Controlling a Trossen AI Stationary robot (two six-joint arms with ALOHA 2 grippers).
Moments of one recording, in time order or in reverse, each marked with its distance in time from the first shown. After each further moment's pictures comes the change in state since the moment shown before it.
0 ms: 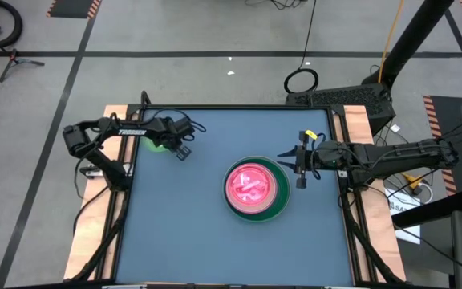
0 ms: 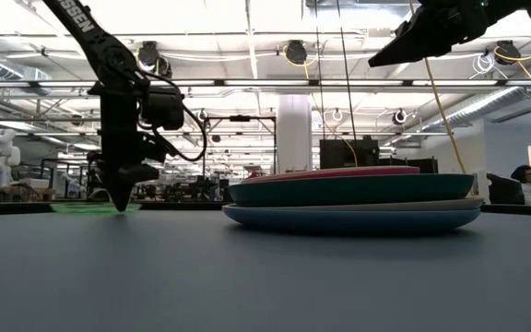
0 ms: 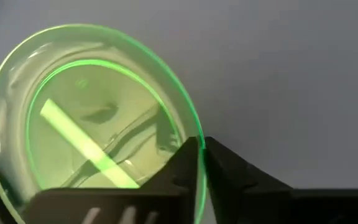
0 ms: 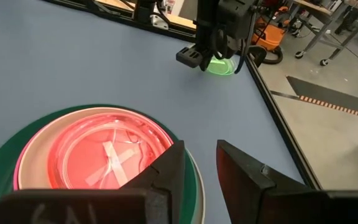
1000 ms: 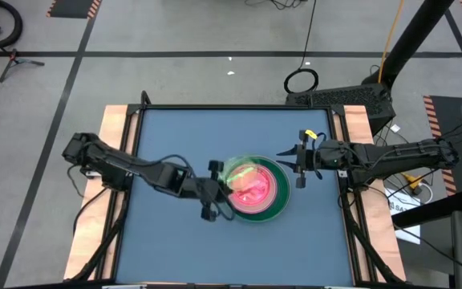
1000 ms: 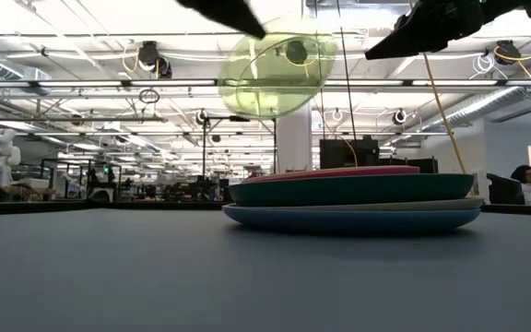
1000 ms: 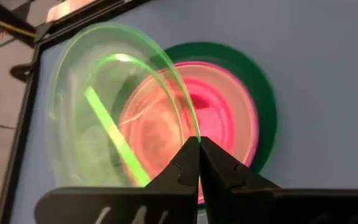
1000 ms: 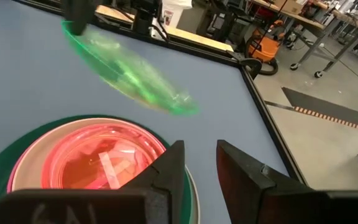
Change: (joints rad) left arm -0.846 0.022 0.533 0.153 -0.043 0.407; right arm 0.000 0.000 0.000 0.046 0.000 -0.032
